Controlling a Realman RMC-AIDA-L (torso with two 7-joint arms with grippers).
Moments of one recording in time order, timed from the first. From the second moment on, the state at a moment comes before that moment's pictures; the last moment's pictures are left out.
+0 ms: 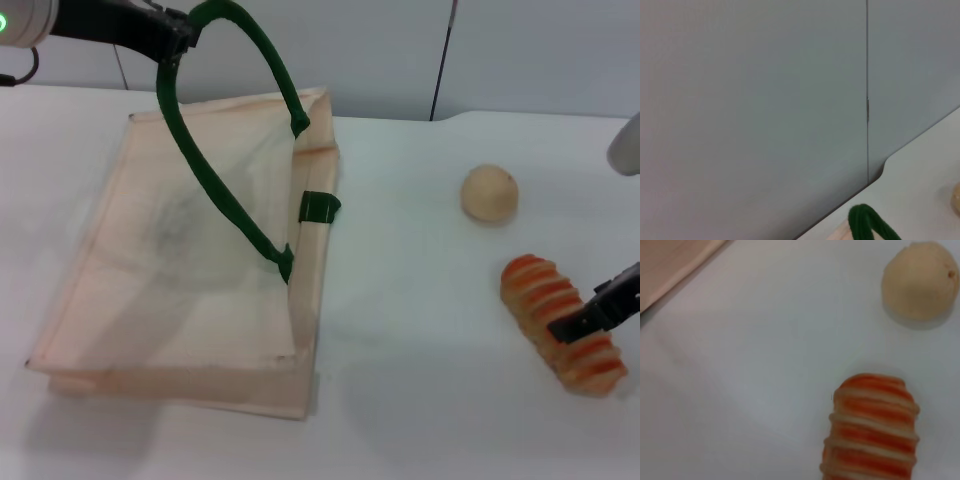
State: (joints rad) left arm -0.50 -2.02 1.17 1.83 -0.67 -1.41 0.54; right arm 0.56 2.03 -1.36 -1.30 -2.63 -1.53 2.57
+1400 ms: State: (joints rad) left arm -0.50 -2.03 1.18 1.82 -0.67 -1.40 0.54; right arm 0.63 2.03 -1.39 -1.11 -2.66 -1.43 2.58
